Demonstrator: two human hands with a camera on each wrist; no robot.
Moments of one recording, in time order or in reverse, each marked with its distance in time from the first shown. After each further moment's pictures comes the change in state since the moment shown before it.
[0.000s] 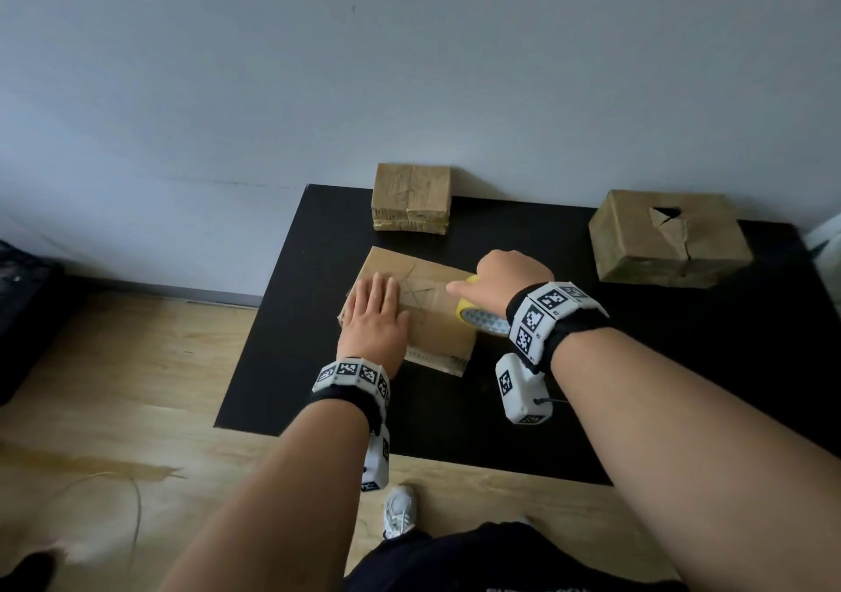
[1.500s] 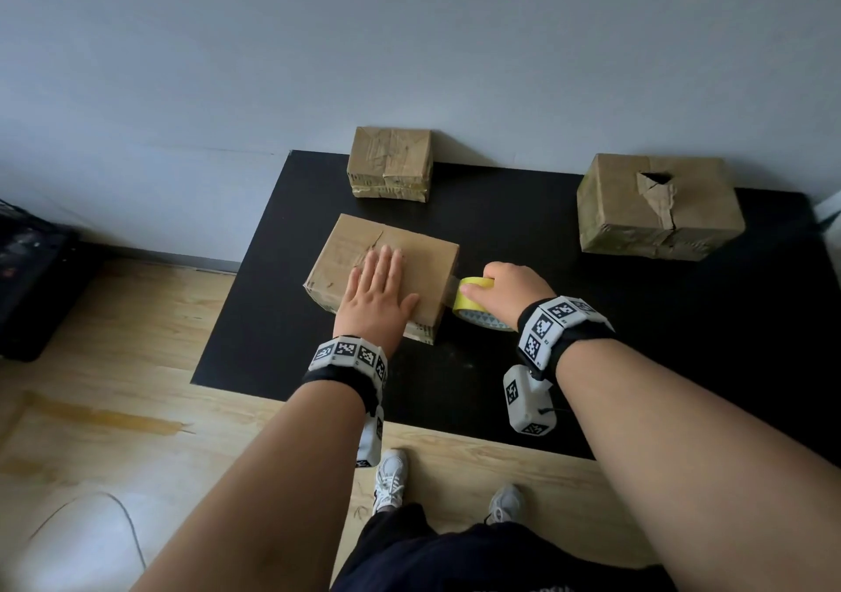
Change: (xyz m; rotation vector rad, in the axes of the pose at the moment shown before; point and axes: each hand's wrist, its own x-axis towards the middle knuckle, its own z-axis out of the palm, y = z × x) left_hand -0.015 0.057 0.021 0.123 -0.017 -0.006; right_hand -0.006 0.085 0.055 0.247 -0.090 -0.032
